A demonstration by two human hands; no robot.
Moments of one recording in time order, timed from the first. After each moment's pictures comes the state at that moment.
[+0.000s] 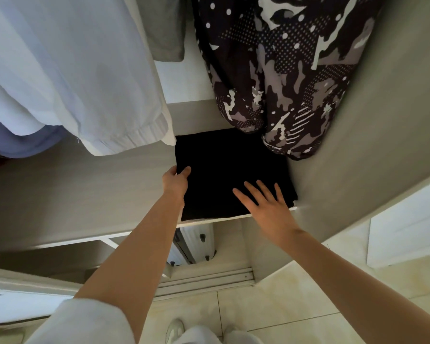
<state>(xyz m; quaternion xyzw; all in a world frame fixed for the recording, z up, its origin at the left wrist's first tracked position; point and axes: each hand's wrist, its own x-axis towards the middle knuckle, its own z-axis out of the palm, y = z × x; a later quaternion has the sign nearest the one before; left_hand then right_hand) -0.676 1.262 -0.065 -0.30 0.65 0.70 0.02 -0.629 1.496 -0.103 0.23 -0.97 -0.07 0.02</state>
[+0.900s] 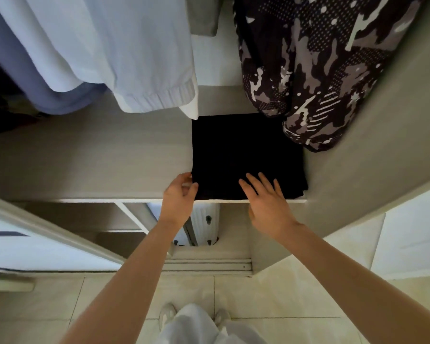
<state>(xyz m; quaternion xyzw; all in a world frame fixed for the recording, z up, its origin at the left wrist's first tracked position) -0.579 1.259 -0.101 -0.17 0.84 0.52 -0.07 -0.607 1.481 -0.086 0.26 -0.97 0.01 -0.02</state>
